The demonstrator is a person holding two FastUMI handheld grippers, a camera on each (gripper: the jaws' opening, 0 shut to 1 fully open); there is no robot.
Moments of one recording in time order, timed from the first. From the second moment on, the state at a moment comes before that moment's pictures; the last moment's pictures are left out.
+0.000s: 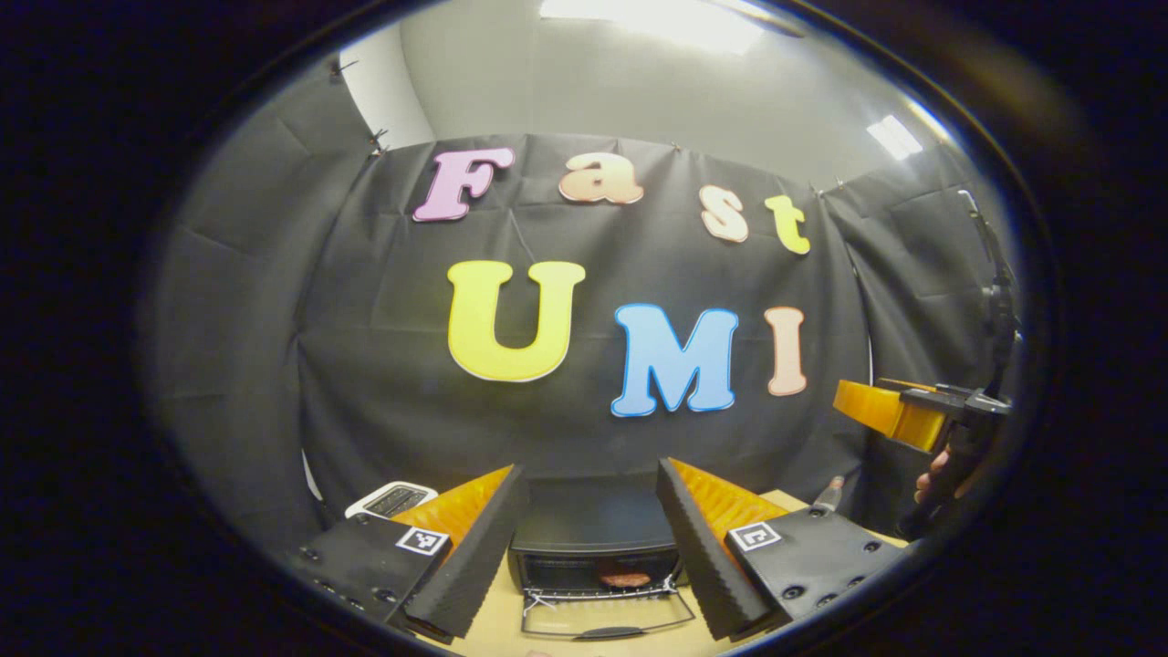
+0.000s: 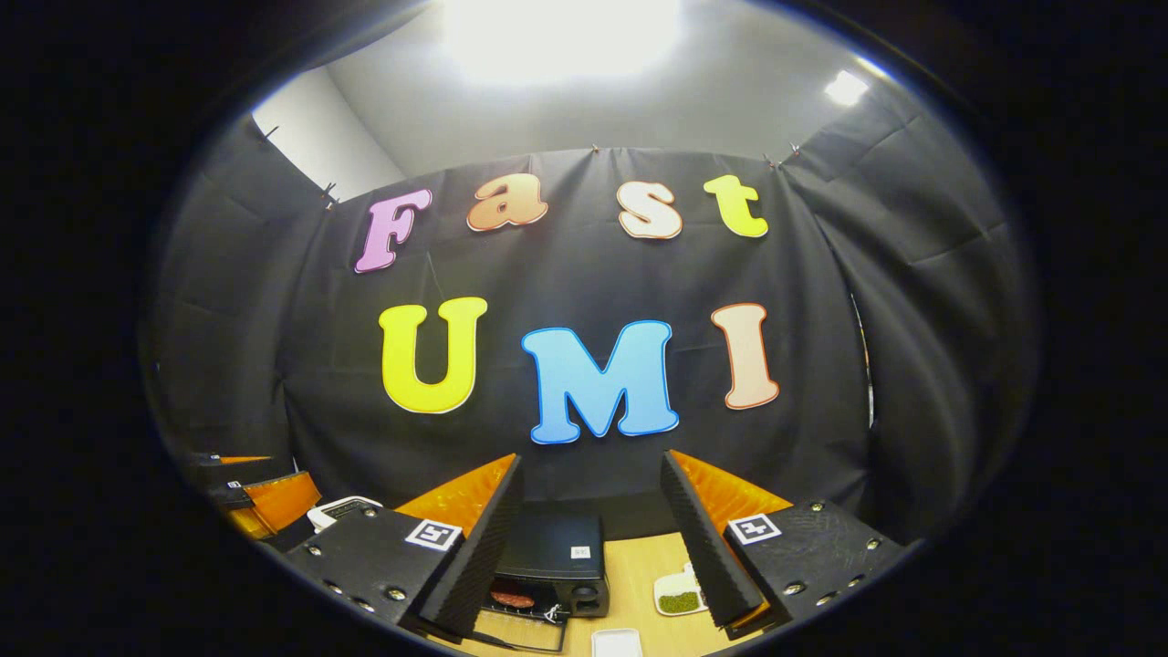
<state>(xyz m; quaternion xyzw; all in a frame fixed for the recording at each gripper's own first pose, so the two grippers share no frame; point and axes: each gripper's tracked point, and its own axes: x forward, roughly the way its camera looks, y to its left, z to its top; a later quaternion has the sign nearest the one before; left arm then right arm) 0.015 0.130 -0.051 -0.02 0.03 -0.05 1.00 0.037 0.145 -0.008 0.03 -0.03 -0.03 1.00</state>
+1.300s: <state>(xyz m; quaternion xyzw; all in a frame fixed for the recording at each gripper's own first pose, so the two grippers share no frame) -0.028 0.078 -0.382 -0.03 0.44 -0.08 0.89 0.008 0.073 -0.053 0.03 0.05 -0.05 1.00</state>
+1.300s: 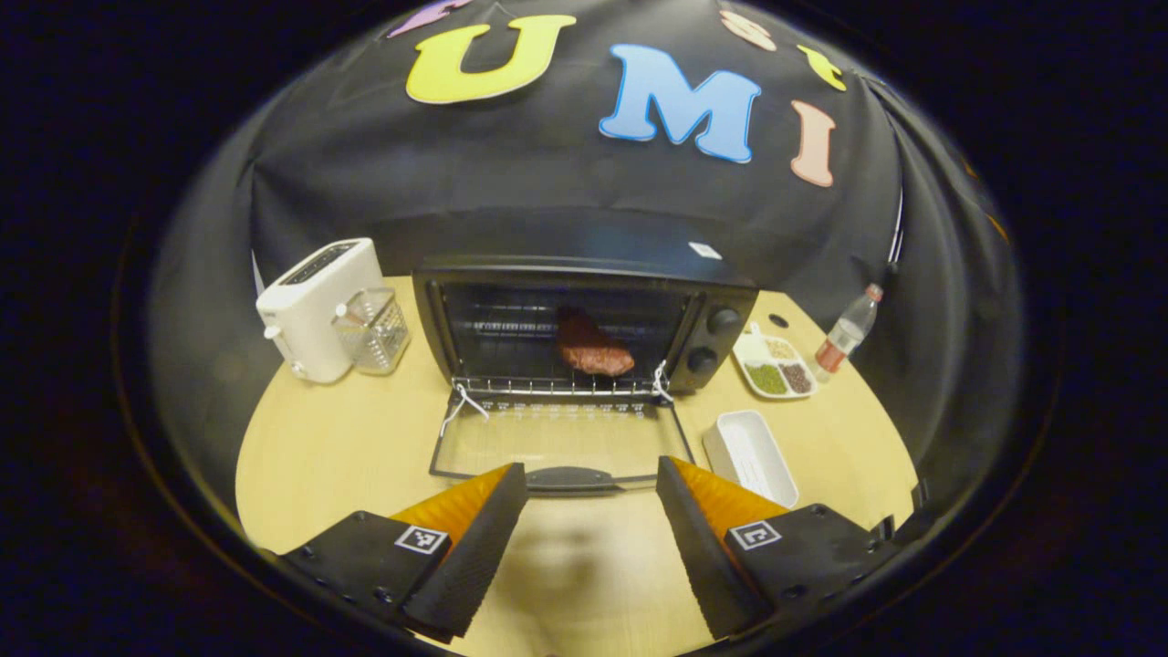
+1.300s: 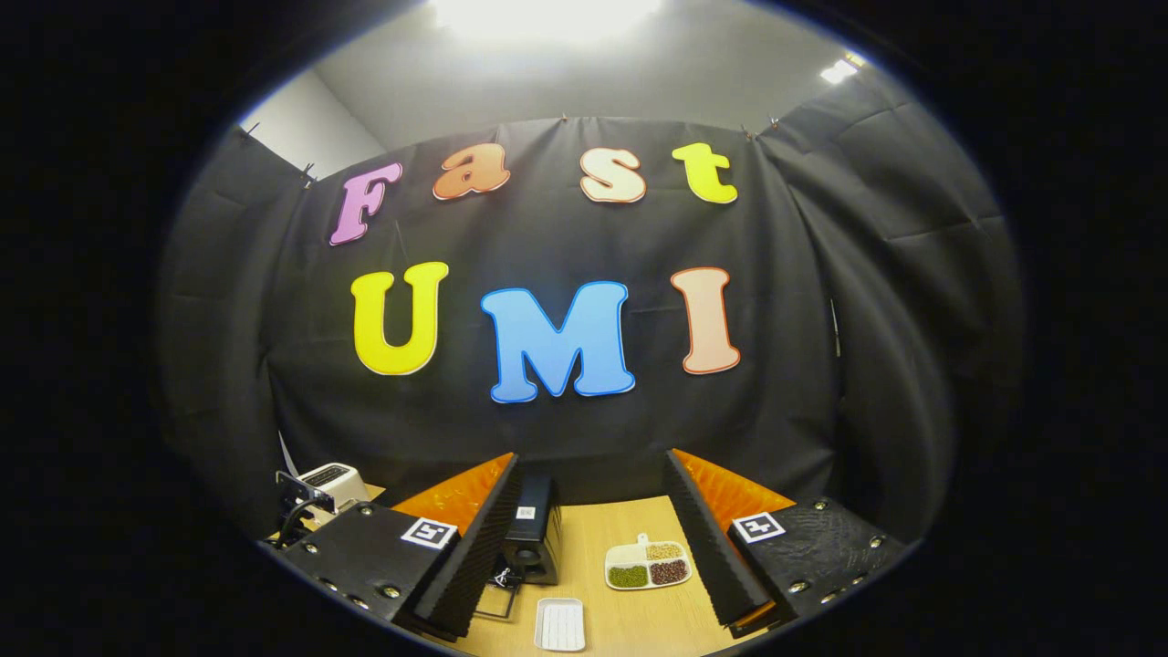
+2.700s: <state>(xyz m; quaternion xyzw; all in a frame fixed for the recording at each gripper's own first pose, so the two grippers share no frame) -0.024 0.096 -0.517 0.01 0.61 -0.06 0.79 0.018 0.045 -0.078 0.07 0.09 -0.06 0.99</state>
